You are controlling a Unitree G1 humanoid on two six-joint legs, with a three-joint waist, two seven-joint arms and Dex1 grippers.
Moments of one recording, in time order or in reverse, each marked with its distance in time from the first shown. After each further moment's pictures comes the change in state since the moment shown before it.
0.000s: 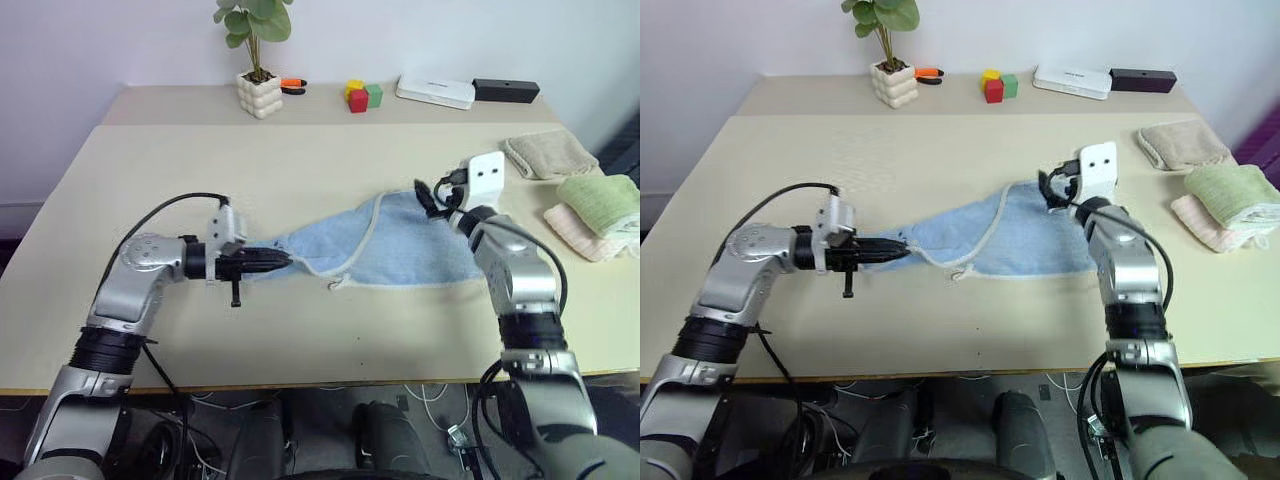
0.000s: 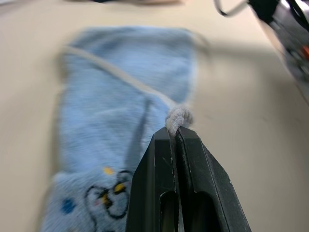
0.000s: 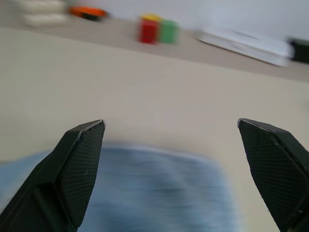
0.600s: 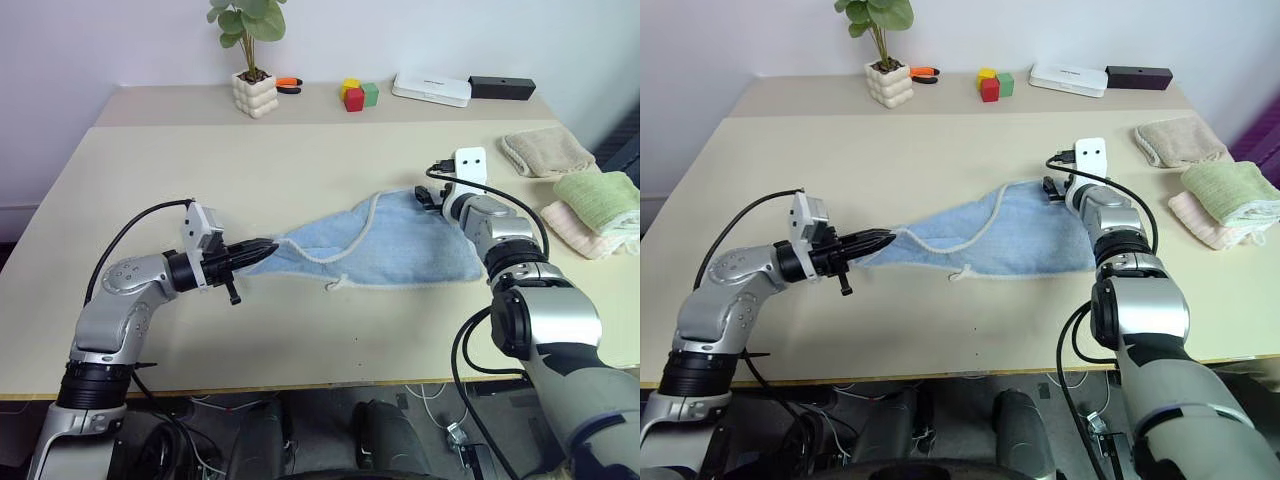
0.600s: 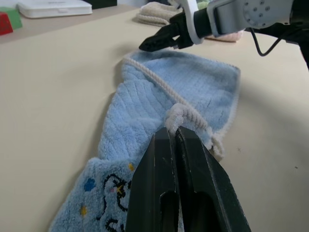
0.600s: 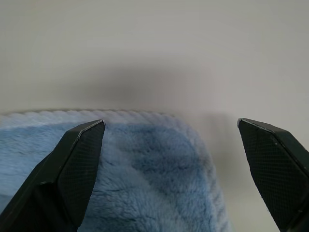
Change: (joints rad) left arm 0.152 -0.040 0.114 -0.189 -0.095 0.121 0.193; right arm -0.400 -0.004 0.009 0.868 -0.096 -0.183 -0.010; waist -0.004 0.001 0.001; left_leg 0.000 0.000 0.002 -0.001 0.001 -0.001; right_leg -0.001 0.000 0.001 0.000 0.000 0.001
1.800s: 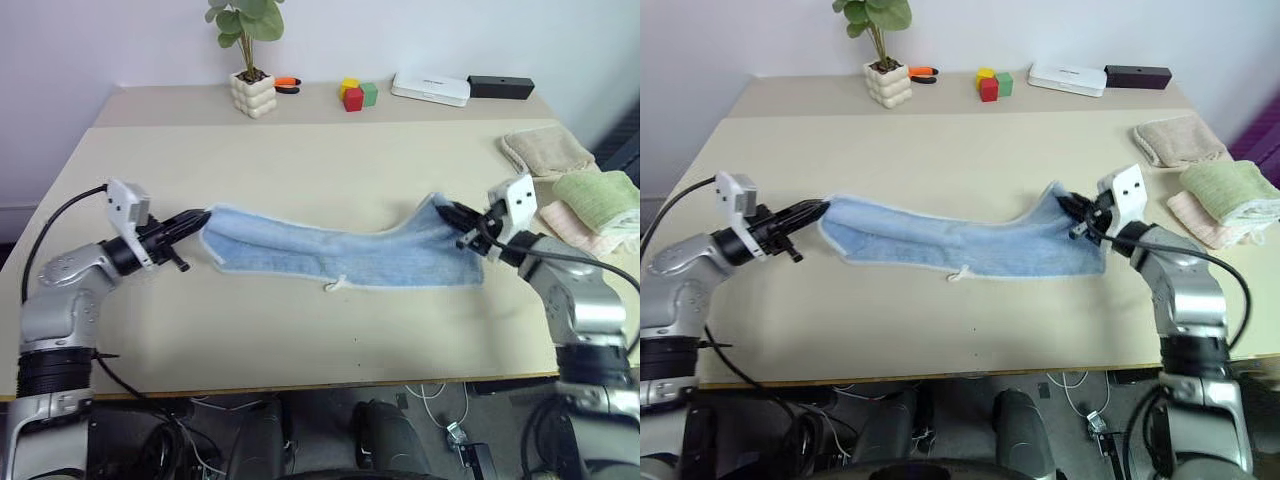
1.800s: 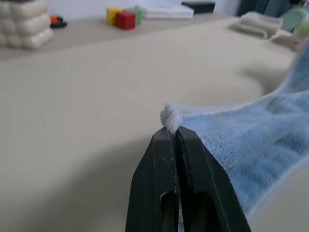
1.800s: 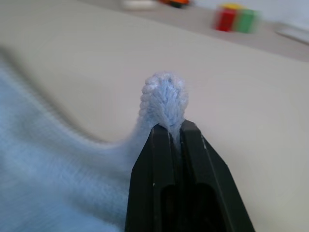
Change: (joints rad) left arm -0.054 0.113 0.197 0.296 -0.021 -0.023 0.032; right arm 0.820 -0.222 -0.074 -1.355 0.340 0.295 0.596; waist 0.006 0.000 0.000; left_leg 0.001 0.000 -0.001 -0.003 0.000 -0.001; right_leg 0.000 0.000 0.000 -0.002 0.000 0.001
